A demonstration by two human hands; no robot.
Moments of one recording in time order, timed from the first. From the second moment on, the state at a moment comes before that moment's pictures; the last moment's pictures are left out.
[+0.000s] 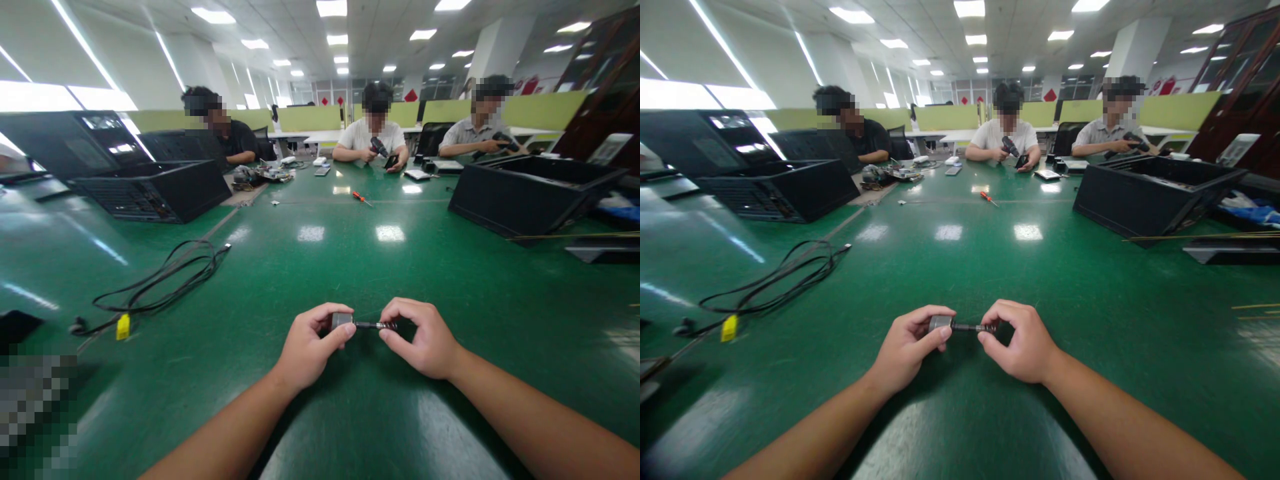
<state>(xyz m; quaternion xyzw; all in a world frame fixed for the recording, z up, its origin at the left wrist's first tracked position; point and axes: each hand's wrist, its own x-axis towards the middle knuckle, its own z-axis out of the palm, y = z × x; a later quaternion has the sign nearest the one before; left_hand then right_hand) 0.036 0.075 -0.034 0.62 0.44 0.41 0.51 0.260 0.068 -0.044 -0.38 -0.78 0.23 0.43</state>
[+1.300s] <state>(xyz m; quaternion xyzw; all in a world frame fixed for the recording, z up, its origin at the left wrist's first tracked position) 0.034 0.077 -0.035 0.62 0.43 0.41 0.51 0.262 0.069 -0.043 -0.39 -0.78 0.24 0.44</state>
